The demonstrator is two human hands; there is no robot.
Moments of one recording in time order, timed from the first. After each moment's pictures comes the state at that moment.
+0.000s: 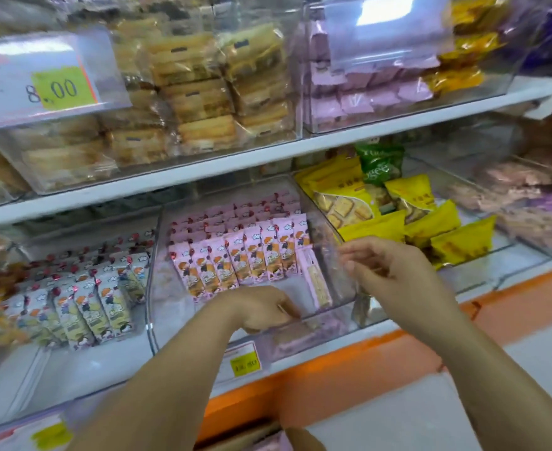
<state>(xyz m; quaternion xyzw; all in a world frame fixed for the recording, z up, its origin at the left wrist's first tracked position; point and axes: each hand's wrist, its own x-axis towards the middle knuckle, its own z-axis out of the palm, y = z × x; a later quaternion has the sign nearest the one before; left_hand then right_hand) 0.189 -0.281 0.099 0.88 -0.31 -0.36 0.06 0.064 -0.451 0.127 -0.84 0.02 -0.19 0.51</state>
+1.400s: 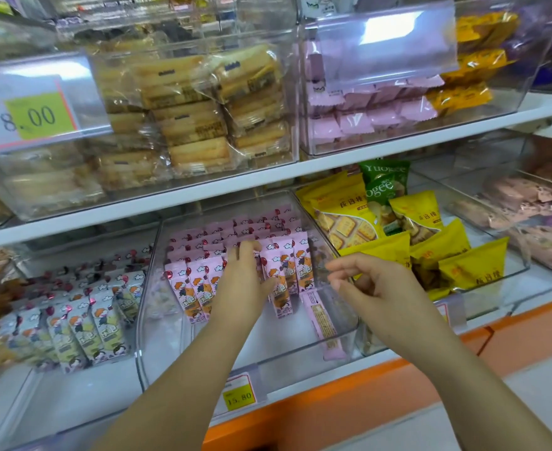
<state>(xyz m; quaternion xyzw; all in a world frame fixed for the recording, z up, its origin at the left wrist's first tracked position) 0.203 -0.290 0.099 0.94 -0.16 0.09 0.31 0.082 -0.450 0.129 -0.84 0.04 -0.17 0.51</state>
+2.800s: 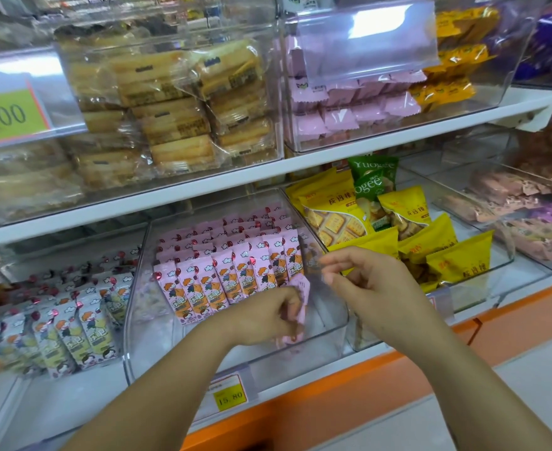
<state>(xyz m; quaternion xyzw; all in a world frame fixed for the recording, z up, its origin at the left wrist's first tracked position) 0.194 -0.298 0.091 0.84 -0.37 -0.27 0.29 0.083 -0.455 0.130 -0.83 0.04 -0.17 0.53</state>
